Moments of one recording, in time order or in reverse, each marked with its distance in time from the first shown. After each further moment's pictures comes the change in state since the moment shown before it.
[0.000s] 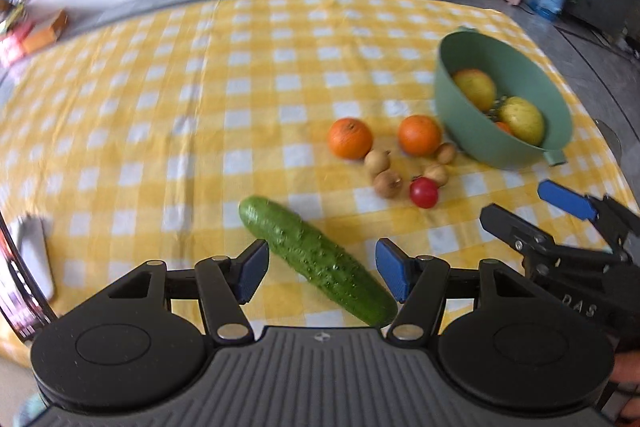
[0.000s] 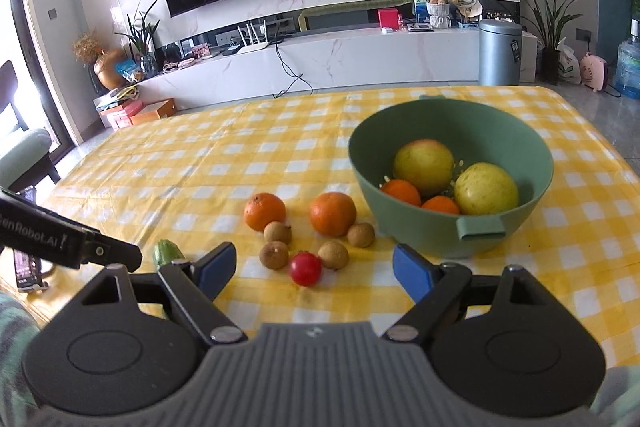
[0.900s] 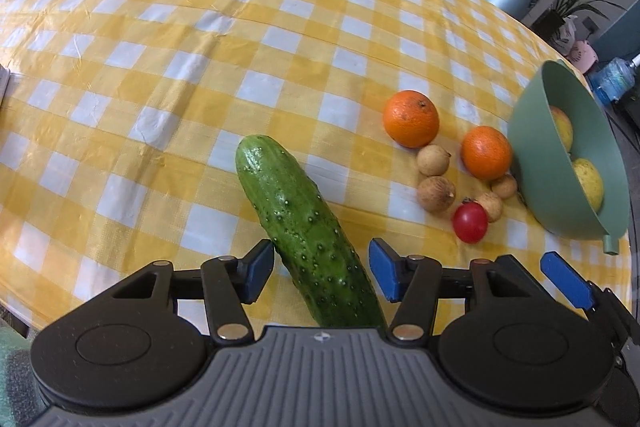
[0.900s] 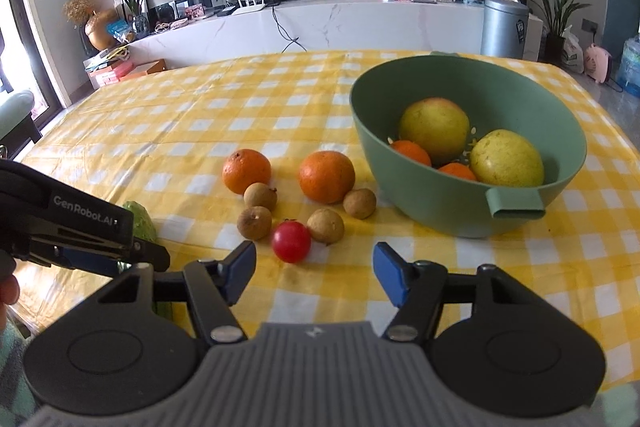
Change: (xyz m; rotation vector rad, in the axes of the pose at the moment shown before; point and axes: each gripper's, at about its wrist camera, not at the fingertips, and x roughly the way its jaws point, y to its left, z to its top) left arm 0.070 0.023 -0.011 -0.384 0.079 -0.009; right arm 0.041 -0.001 -0.005 -0.044 0.102 -0.025
